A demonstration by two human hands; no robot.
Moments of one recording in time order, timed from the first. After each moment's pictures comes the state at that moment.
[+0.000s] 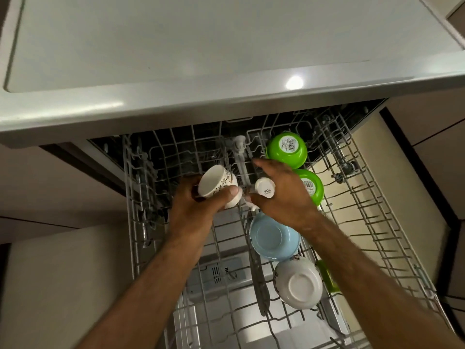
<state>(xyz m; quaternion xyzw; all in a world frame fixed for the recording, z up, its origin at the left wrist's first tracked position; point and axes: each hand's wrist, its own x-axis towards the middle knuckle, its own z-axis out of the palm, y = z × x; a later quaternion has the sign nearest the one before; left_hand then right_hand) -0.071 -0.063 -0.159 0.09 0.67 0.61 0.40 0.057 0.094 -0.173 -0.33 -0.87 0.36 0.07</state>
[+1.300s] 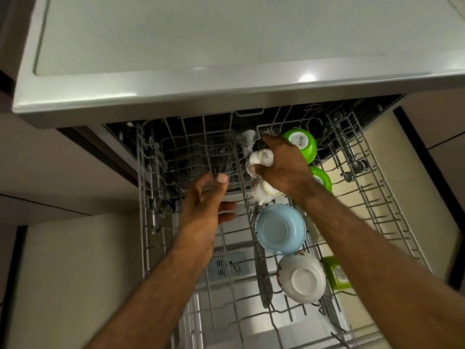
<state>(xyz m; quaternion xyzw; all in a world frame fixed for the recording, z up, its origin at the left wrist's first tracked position) -0.049 -0.076 -0.147 -0.02 0.65 0.63 0.42 0.018 0.127 -0.179 -0.36 -0.90 0.24 0.06</state>
